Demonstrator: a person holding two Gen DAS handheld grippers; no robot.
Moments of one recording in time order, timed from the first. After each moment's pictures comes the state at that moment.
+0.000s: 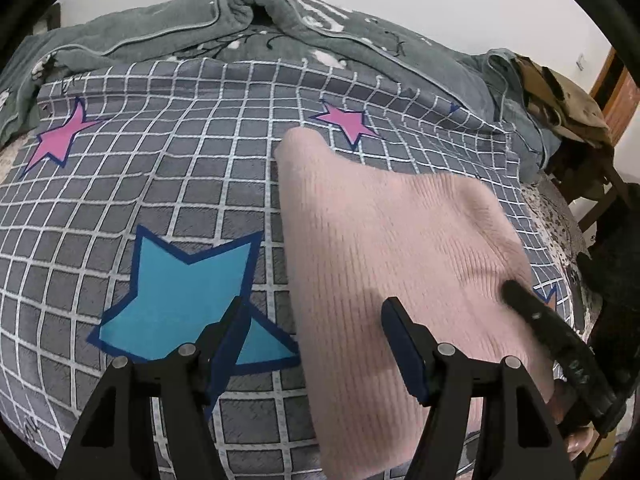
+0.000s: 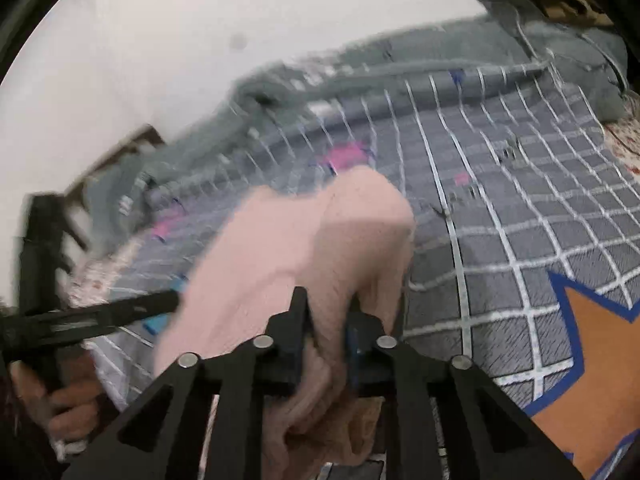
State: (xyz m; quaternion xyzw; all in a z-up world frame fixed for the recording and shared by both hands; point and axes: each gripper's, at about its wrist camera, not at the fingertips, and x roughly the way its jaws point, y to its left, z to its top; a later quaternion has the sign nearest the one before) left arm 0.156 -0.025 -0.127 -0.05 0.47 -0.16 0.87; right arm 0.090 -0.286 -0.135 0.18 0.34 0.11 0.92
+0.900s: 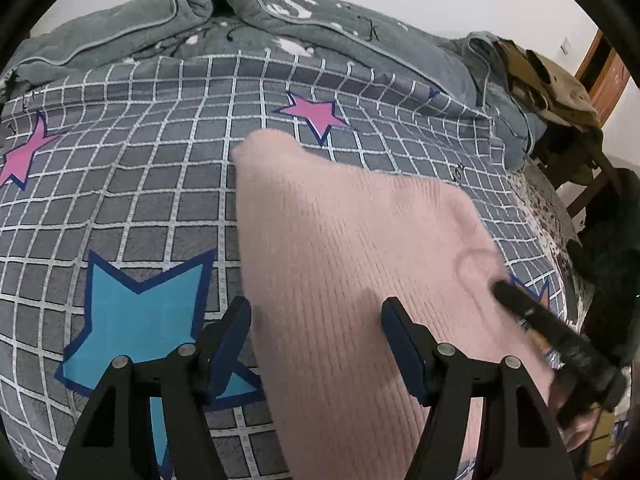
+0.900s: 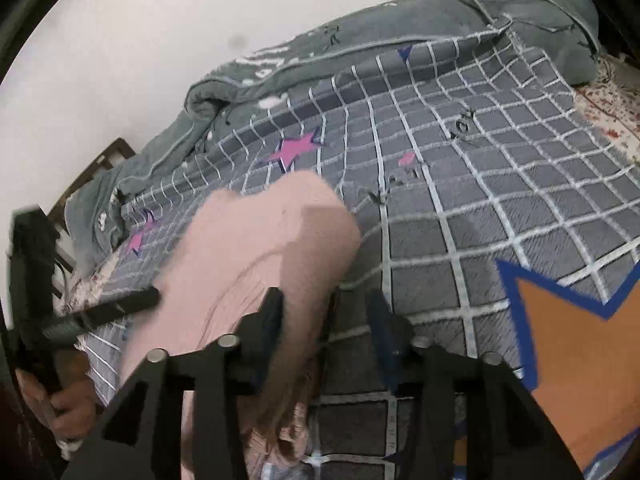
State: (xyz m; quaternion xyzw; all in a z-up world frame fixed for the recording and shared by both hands) left arm 0.182 -0.053 -0.135 -0.04 0.49 -0.20 0.85; right arm 0.109 -0.324 -0.146 0.21 0.39 0.06 0.89
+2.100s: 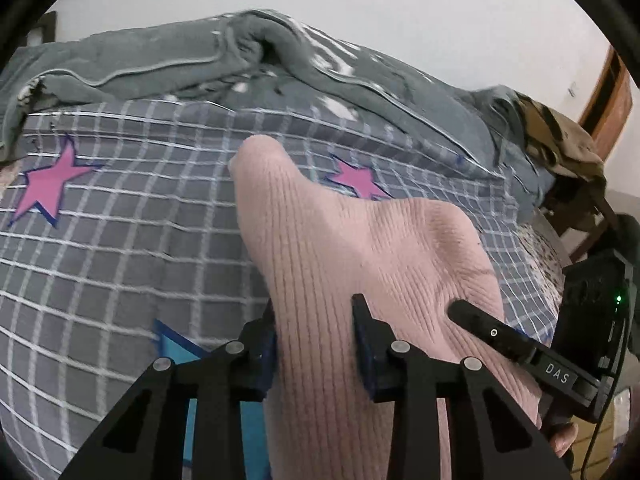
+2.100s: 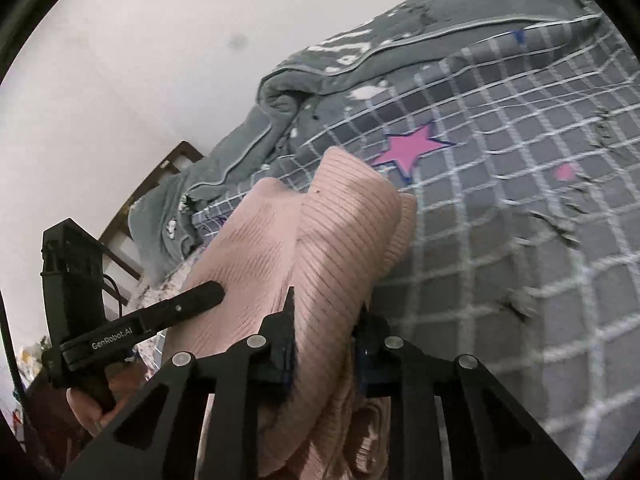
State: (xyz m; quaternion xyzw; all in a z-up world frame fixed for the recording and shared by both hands) left arm 0.230 0.016 -0.097 -0.07 0.44 -0.18 0.88; right arm 0.187 -0.248 -0.145 0.28 0.38 0.19 0.86
